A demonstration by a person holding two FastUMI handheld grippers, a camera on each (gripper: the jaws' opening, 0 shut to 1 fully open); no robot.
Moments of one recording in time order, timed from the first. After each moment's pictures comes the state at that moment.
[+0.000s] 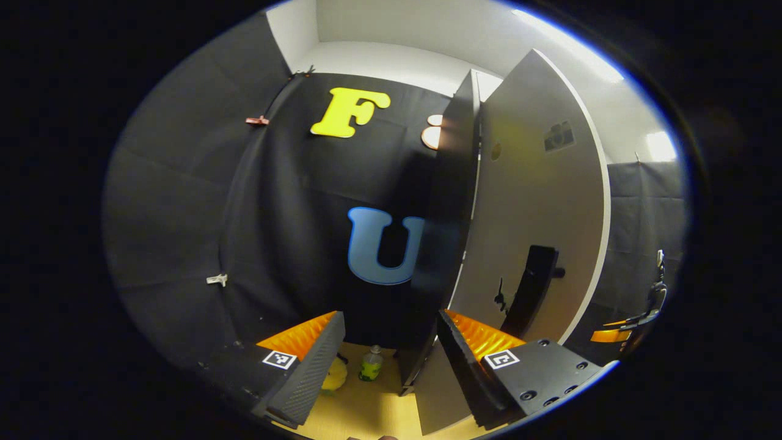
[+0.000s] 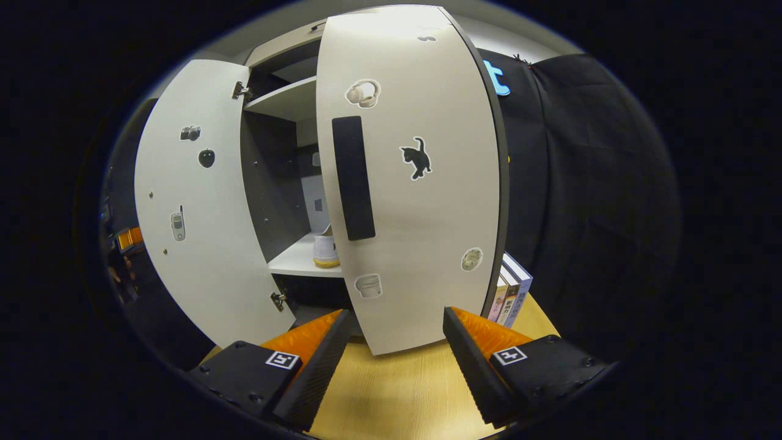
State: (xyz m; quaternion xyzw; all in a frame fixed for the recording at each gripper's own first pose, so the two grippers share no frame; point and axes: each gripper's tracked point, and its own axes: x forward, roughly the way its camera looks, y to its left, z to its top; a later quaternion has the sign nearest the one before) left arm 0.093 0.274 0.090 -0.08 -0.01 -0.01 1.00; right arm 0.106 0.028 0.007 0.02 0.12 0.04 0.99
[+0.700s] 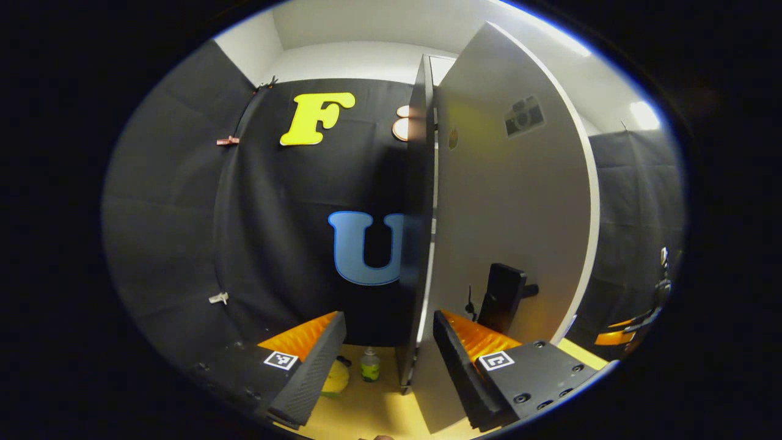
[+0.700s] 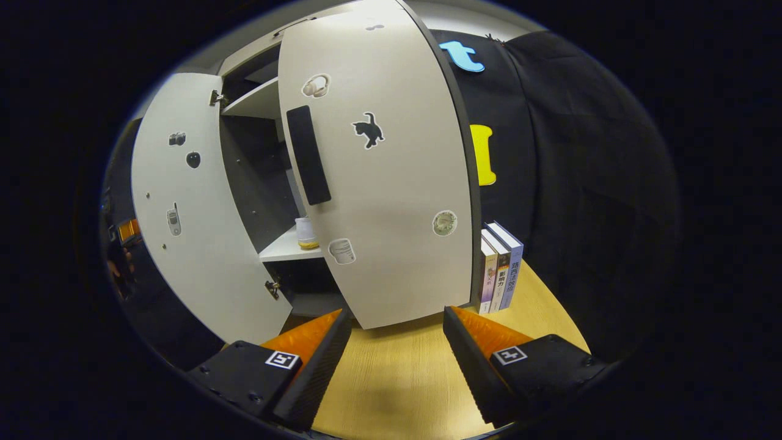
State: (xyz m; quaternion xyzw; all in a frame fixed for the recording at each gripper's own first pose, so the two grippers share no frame) left arm 0.096 0.207 0.101 -0.04 0.01 0.01 1.00; right arm 0.092 -0.021 -0.027 0.07 0.14 0.05 0.99
